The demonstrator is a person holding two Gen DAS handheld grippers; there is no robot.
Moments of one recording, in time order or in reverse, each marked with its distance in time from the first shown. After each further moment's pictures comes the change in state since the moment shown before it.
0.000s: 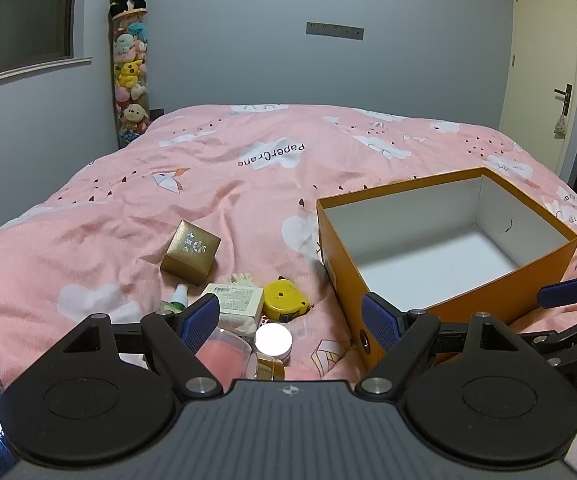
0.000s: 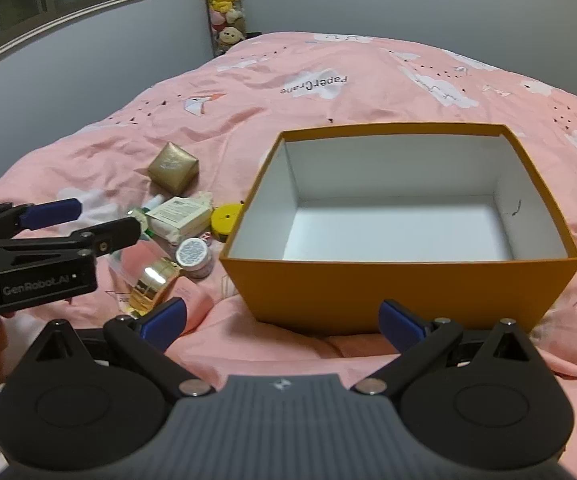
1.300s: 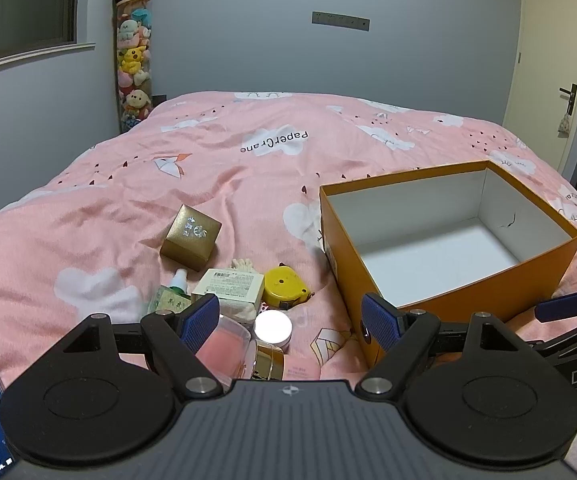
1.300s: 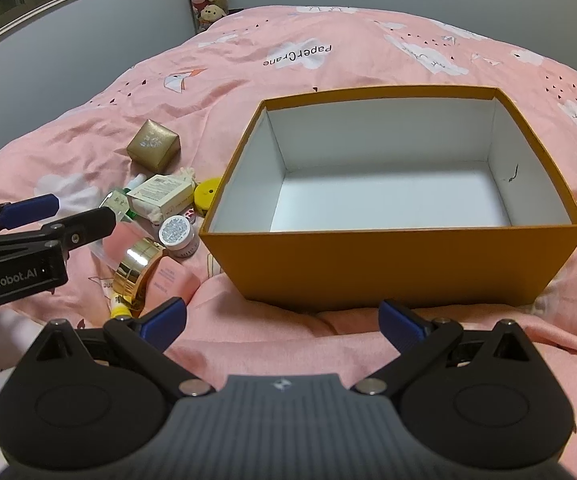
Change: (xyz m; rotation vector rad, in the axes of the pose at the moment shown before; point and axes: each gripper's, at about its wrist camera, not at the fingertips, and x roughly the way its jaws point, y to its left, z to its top) left arm 0.001 0.000 -0.004 -0.023 0.031 0.003; right arm 0.016 -0.004 -0.004 0.041 0.078 -0.025
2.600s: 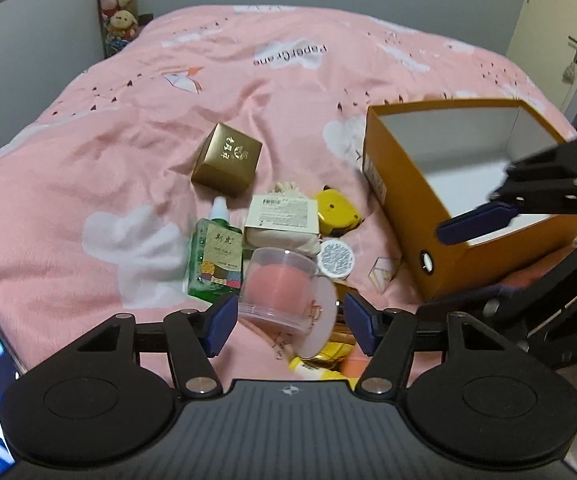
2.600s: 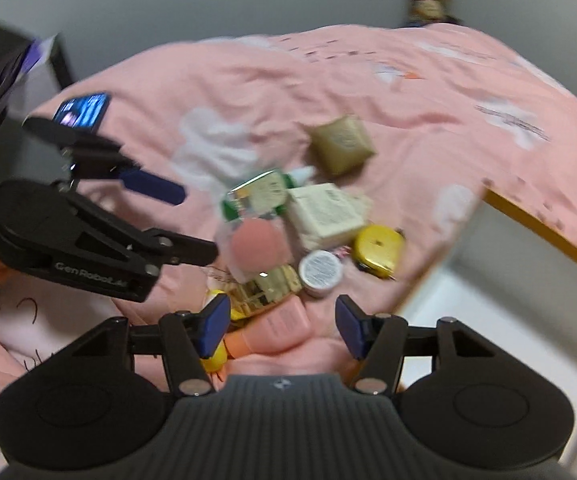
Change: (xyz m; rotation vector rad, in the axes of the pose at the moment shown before) left arm 0.032 0.074 0.009 0.007 0.301 -0.055; right arm 0.052 0.099 0.066 -0.611 0.115 0.351
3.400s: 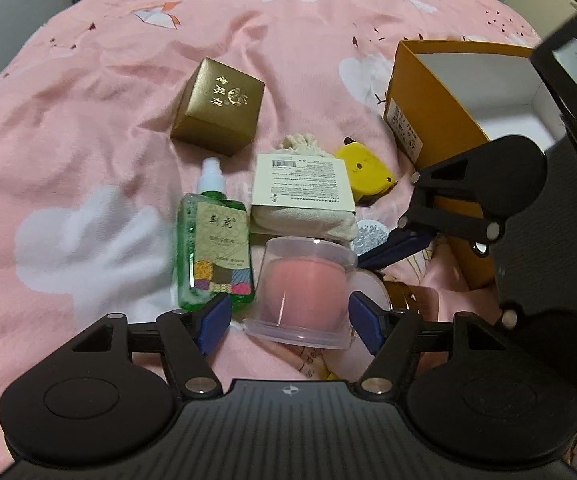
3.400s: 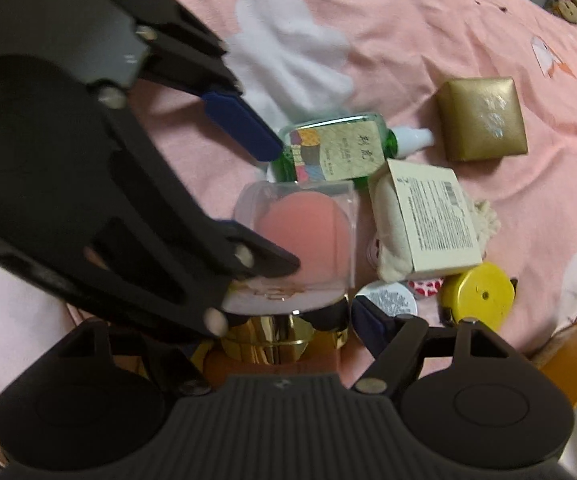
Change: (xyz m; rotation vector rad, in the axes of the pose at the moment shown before) left arm 0.078 0.026 0.020 0.030 0.186 -0.066; right arm 0.122 0.009 0.024 -0.304 0.214 0.167
